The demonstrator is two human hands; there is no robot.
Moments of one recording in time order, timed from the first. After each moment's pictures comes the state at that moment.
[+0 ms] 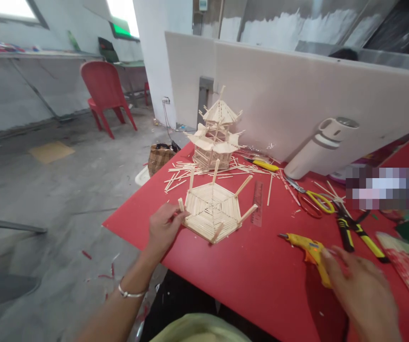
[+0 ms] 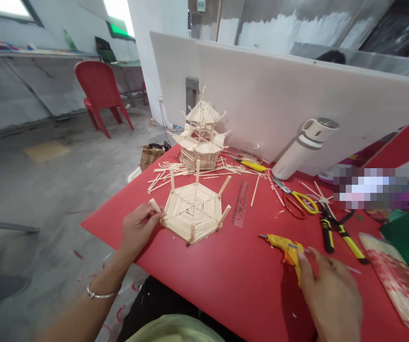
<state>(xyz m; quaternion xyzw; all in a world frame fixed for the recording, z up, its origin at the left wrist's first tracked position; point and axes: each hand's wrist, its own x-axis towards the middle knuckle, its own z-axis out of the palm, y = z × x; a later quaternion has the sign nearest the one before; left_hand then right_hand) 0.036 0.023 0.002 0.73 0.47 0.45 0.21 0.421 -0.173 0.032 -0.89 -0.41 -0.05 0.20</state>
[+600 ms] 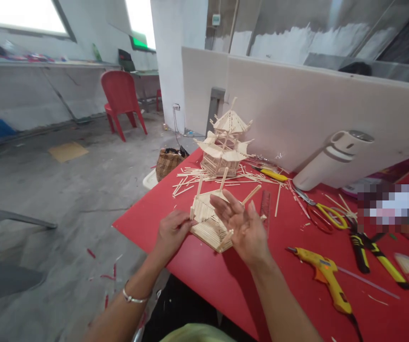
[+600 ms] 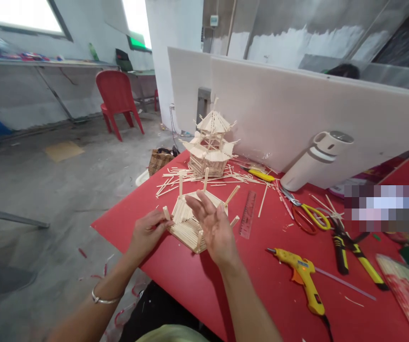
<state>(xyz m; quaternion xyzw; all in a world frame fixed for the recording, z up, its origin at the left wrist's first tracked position) 0.034 0.021 0.004 0.74 0.44 0.44 0.26 0.233 -0.020 0.063 -0.40 -0.48 0.57 0.54</state>
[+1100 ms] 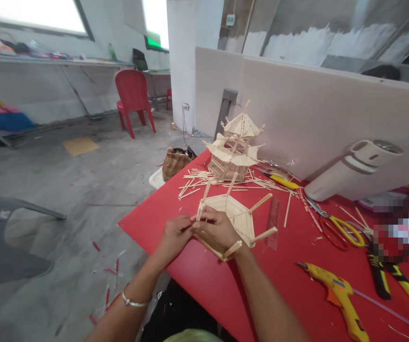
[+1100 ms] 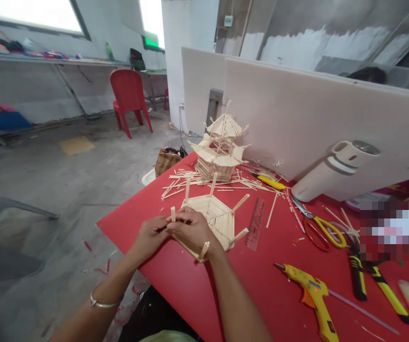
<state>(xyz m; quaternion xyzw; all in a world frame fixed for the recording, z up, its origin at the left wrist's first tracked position) 0.025 0.026 -0.002 0.74 0.44 0.39 0.33 0.201 0.032 0.016 -0.41 -0.59 0.55 0.43</state>
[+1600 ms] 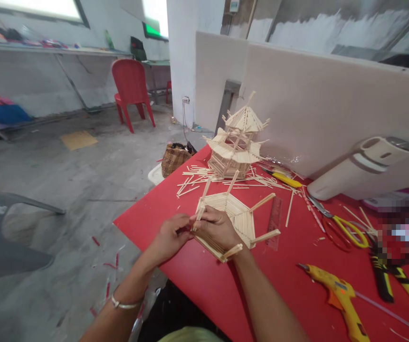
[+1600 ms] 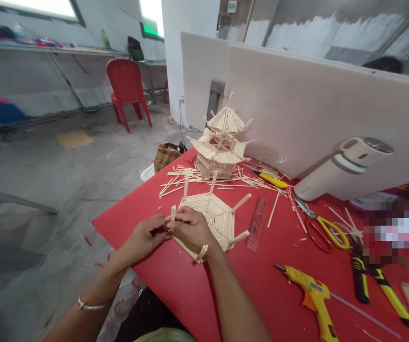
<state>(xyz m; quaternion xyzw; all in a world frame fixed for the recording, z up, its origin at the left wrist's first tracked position) 0.015 0.030 -0.002 0.76 0.40 0.34 0.38 0.200 0.035 -0.001 -0.36 -0.56 0.57 0.48</state>
